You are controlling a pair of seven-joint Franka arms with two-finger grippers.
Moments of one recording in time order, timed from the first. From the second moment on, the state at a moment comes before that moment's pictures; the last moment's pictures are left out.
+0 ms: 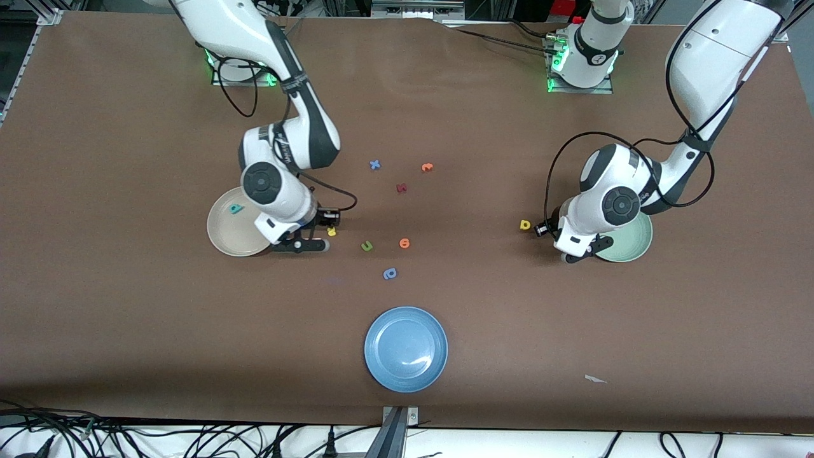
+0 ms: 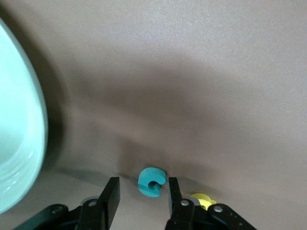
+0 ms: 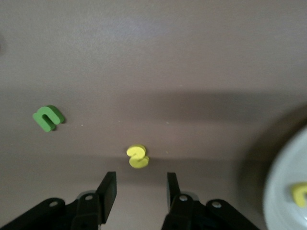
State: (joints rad) left arm 0.30 0.59 -0.55 -2.04 0.23 2.32 -0.82; right arm 0.83 0.60 -0.36 -1.82 0.38 2.29 0.23
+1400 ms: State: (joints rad) left arm 0.32 0.58 -0.55 -1.94 0.23 2.15 -0.79; right arm 0.86 0.67 -0.37 -1.82 0.38 2.38 0.23
